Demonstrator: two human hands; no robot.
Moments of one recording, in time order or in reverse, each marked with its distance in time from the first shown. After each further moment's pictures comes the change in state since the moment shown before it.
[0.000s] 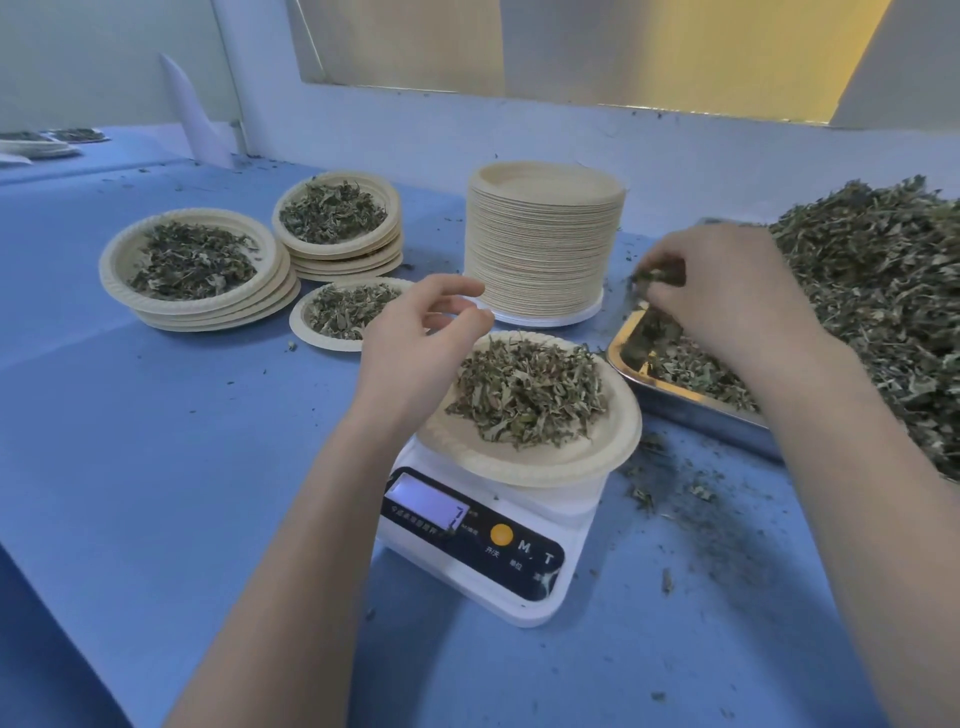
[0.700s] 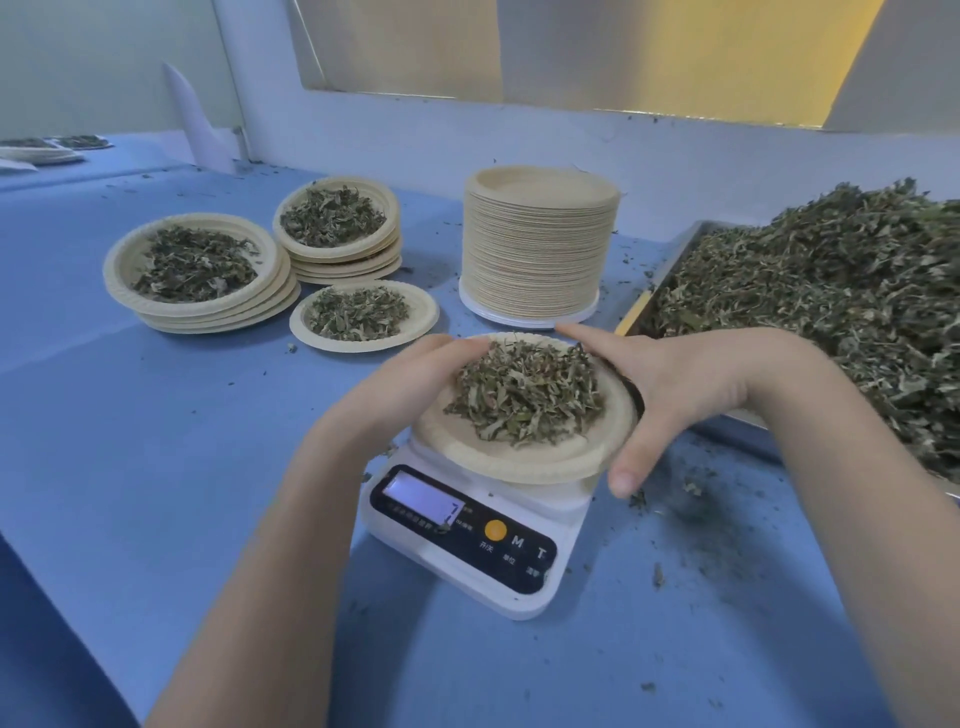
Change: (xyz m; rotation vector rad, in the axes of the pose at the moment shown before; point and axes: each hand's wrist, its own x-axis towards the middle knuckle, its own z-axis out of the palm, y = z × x) left_hand 0.006 -0.024 -0.011 0.114 -0.399 -0.388; right_hand -0.019 -0.003 -0.001 0.221 -1.084 -0.156
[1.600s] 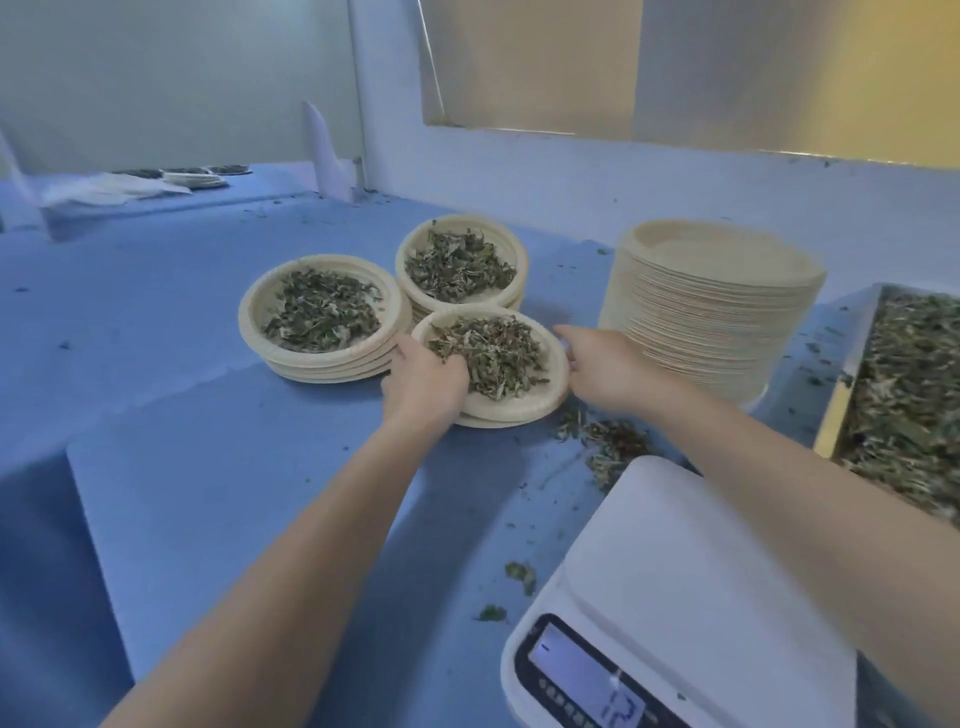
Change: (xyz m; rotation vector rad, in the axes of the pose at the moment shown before) left_hand 0.092 -0.037 -0.097 0.167 0.644 -0.131; right_hand 0.206 -0.075 -0.028 -0.199 0.578 -0.111
